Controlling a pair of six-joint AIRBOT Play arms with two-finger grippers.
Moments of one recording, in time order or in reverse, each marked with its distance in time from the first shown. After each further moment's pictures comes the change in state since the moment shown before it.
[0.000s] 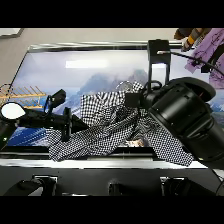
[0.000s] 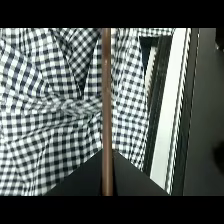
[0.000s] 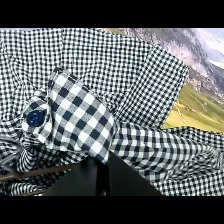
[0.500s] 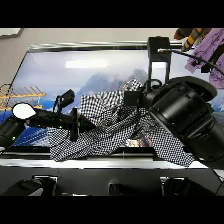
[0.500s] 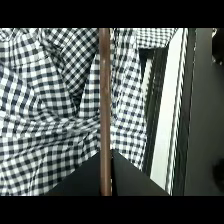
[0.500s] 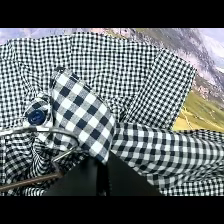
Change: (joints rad) left arm -0.085 -0.050 0.000 -0.055 0.090 0.000; right arm 0.000 0.000 0.004 0.002 -0.028 0.004
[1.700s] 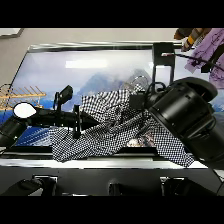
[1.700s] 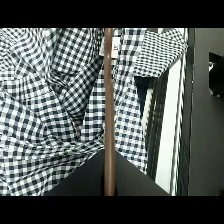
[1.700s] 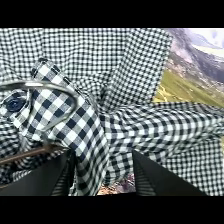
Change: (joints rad) left arm -0.010 -0.010 0.000 -0.101 0.049 0.042; right arm 0.000 0.002 0.000 -0.034 0.133 0.019
